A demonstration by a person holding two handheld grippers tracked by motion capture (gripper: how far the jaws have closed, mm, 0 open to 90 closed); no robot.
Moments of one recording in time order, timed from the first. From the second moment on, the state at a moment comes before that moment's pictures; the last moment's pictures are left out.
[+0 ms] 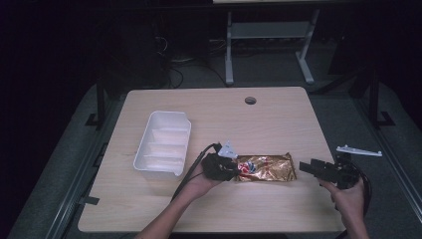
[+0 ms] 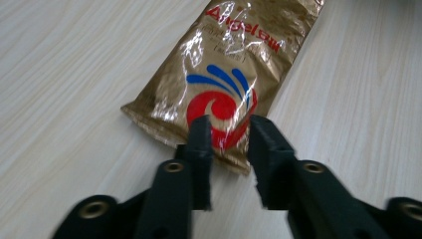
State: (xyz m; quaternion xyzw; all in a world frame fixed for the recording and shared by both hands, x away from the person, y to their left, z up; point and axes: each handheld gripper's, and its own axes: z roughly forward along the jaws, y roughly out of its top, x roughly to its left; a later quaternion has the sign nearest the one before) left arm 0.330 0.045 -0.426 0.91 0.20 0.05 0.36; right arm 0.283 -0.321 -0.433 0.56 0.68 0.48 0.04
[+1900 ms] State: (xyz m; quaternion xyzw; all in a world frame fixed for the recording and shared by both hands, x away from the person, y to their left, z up) left arm 0.350 0.021 -0.416 0.90 0.19 0.01 0.40; right arm 0.281 -0.269 -0.391 0.40 0.78 0.47 0.08
